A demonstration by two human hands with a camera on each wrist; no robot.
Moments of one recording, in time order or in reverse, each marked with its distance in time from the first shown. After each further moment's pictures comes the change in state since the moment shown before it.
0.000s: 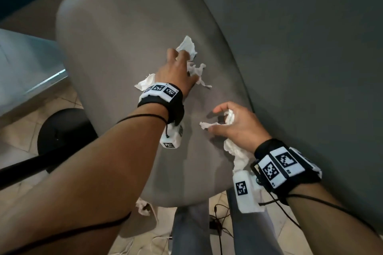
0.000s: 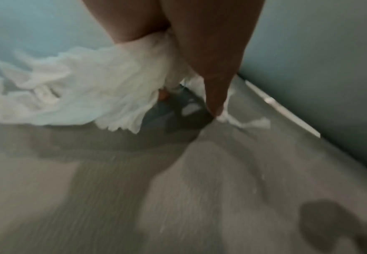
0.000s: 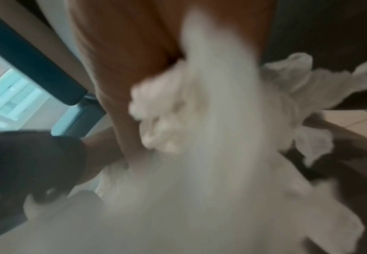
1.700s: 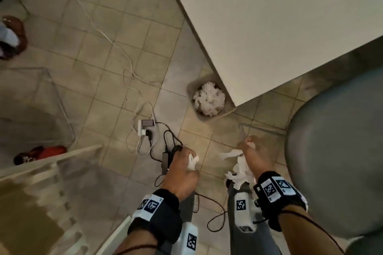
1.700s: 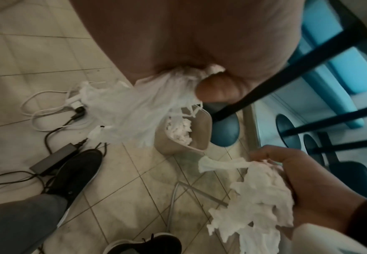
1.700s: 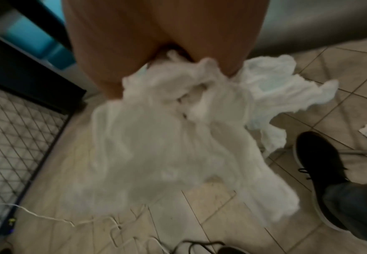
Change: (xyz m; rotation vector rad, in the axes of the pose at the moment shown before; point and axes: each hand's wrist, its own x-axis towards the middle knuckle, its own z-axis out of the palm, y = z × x) left_hand -0.591 -0.079 0.212 -1.680 0.513 -1.165; right_hand -0.185 0.131 0.294 -0.883 -0.491 -0.192
